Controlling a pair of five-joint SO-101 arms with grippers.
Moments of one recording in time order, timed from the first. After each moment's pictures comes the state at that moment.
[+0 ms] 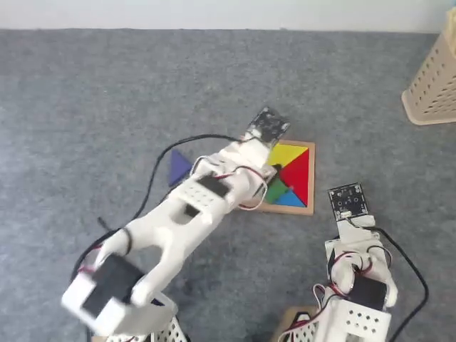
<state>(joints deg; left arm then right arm) 26.5 -6.1 48.4 16.0 -2.8 12.9 -103.1 95.4 71.6 29.0</state>
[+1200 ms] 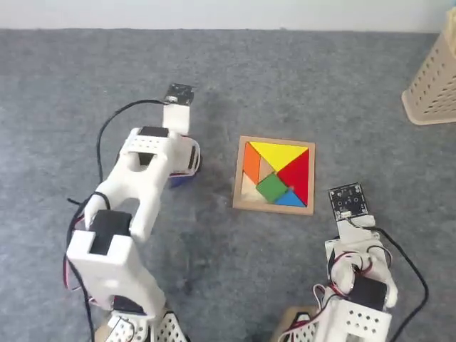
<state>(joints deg) 1.1 15.4 22.6 52.1 0.3 12.9 -103.1 95.4 71.6 29.0</state>
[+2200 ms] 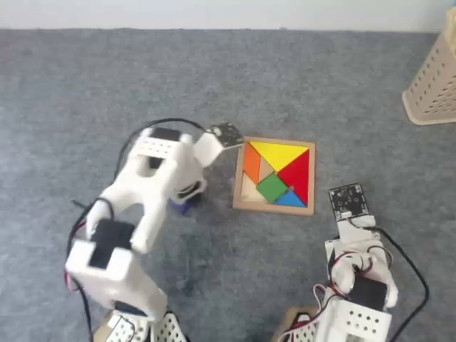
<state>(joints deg) 3.2 8.3 26.2 70.5 -42.8 12.9 -103.1 95.4 71.6 29.0</state>
